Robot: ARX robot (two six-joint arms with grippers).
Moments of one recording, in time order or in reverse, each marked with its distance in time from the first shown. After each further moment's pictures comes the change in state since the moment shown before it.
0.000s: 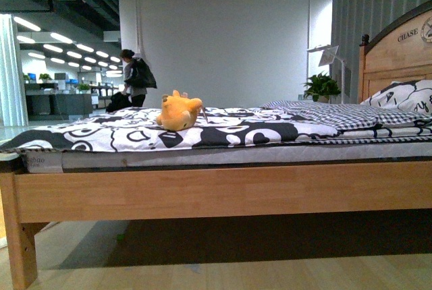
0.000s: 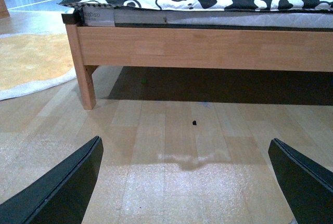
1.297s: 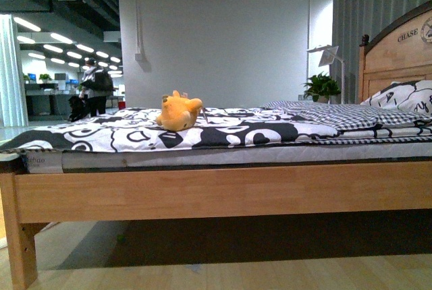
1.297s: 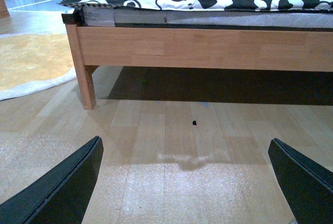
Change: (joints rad) left arm 0.000 0.000 0.000 0.000 0.000 0.000; right arm 0.000 0.000 0.000 0.000 0.000 0.000
